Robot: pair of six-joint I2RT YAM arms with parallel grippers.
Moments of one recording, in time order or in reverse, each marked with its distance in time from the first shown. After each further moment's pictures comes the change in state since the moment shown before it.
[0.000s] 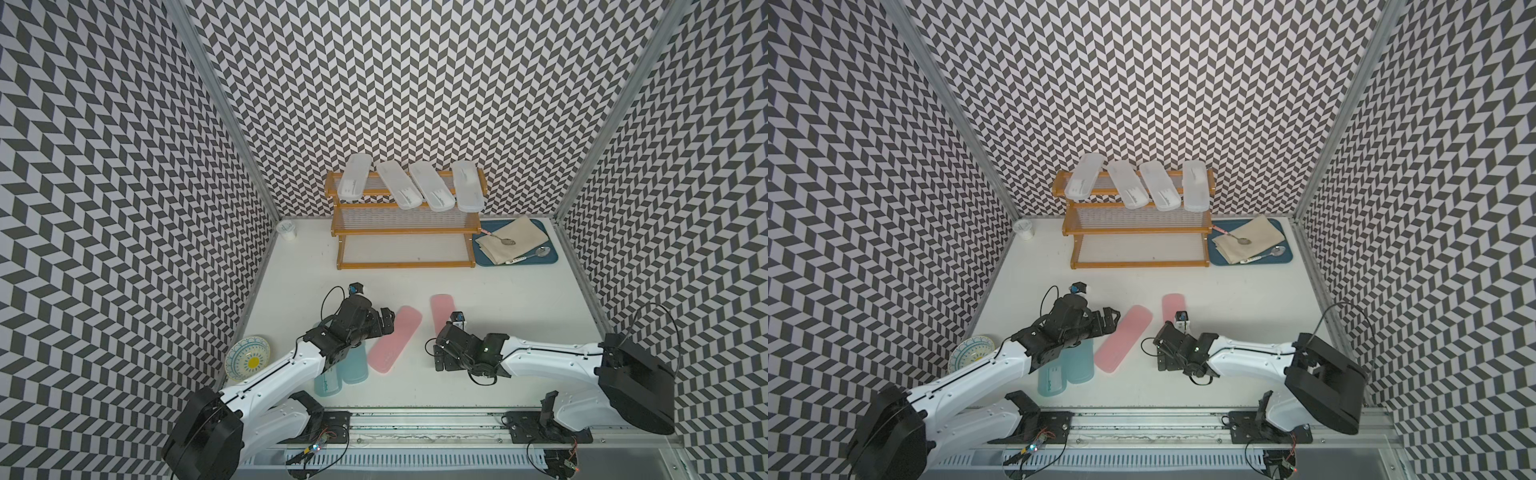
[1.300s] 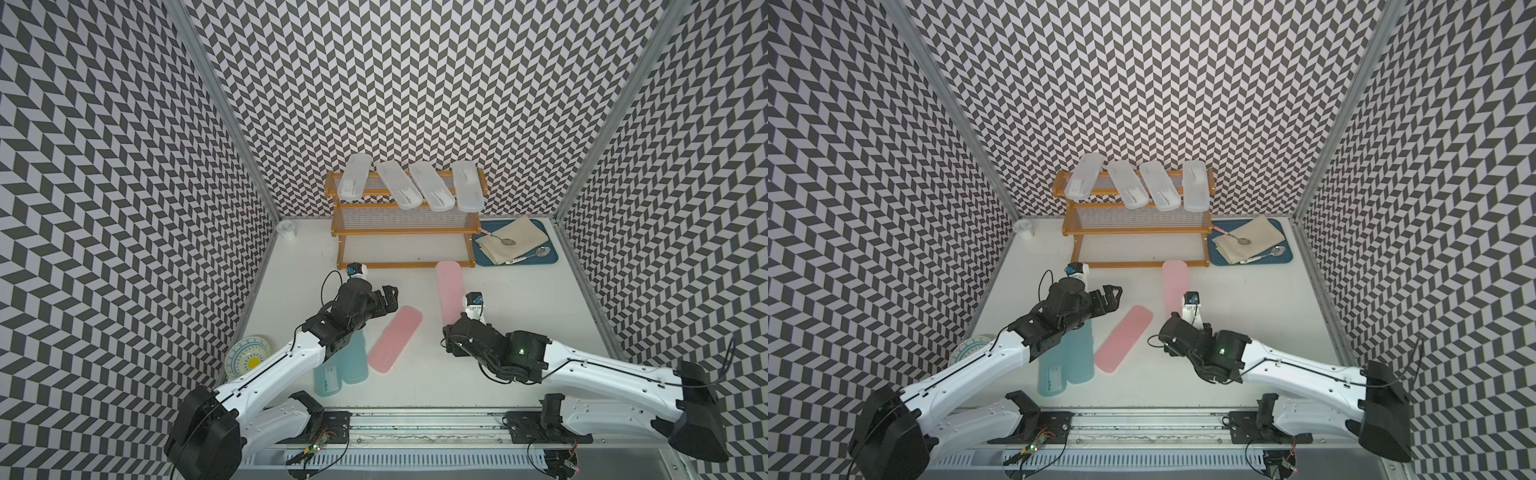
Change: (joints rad) left arm 0.022 0.040 0.170 0.038 -0.059 -0.006; right arm 0.045 -0.306 0.183 -0.207 0.256 -0.016
